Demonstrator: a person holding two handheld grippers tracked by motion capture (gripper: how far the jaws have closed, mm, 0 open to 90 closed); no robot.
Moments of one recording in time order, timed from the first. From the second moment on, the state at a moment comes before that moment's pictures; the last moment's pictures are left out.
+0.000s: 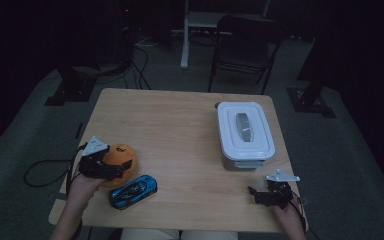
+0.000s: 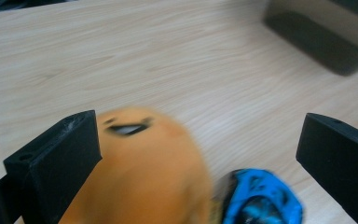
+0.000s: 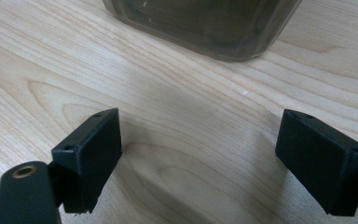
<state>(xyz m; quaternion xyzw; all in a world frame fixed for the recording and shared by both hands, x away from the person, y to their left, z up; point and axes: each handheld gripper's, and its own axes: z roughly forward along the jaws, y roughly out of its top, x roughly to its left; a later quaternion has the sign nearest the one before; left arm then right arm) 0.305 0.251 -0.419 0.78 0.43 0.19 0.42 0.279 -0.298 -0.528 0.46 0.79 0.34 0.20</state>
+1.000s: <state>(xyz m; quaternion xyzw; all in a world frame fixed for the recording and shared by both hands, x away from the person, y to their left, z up) 0.335 0.087 -0.462 0.84 0.30 0.14 0.42 0.298 -0.340 -0.510 0.54 0.72 0.35 0.28</state>
